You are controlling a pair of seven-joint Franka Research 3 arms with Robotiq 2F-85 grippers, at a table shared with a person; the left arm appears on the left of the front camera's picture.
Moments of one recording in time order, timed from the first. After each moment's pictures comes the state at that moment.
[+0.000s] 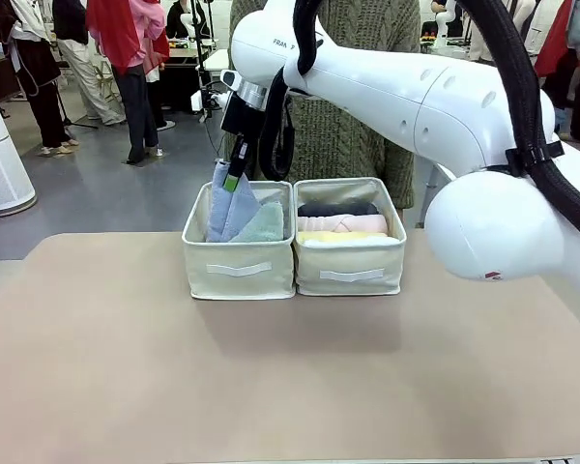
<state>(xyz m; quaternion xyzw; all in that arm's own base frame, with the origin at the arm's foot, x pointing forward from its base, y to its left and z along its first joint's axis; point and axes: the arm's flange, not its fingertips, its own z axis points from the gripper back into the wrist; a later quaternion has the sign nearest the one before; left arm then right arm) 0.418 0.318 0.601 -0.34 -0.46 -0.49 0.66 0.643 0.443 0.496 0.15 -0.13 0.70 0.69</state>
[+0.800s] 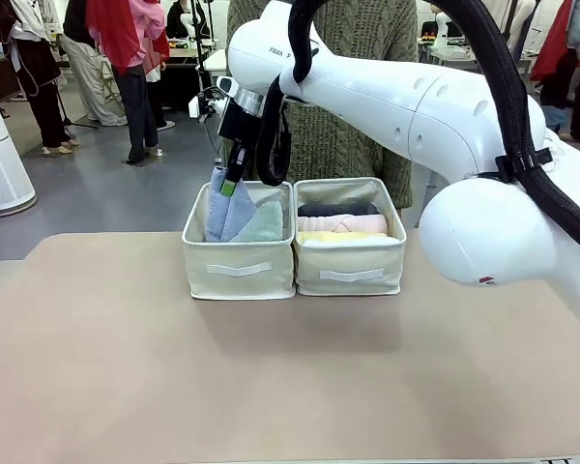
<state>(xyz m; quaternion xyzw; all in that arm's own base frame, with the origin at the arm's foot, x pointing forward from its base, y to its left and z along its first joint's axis) 0.418 0.318 0.601 -0.34 -0.46 -0.49 0.66 0.643 0.449 0.485 0.15 -0.13 0.71 0.67</state>
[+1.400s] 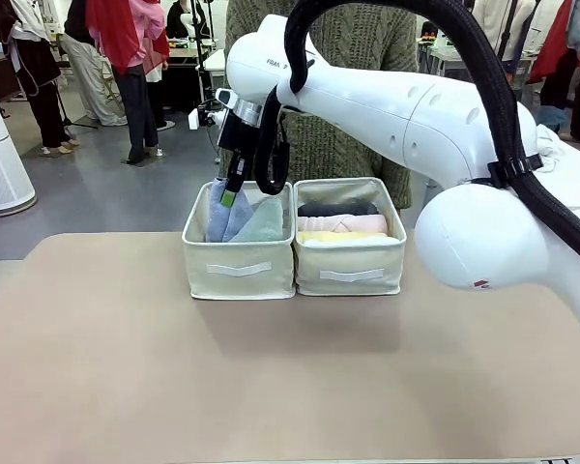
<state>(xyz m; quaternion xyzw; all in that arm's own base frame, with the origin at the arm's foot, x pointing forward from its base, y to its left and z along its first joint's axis) 0.418 0.318 0.601 -0.34 -0.46 -0.49 0.66 0.643 0.454 0.463 0.16 -0.11 0.71 0.67</state>
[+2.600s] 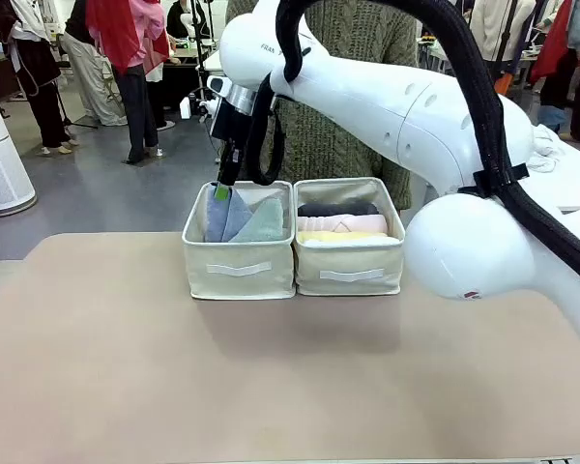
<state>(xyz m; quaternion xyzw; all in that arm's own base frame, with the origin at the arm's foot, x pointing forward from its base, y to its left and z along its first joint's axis) 0.418 0.319 0.601 -0.34 -0.46 -0.49 0.66 0.629 0.462 0.494 0.16 -0.12 0.73 0.65</state>
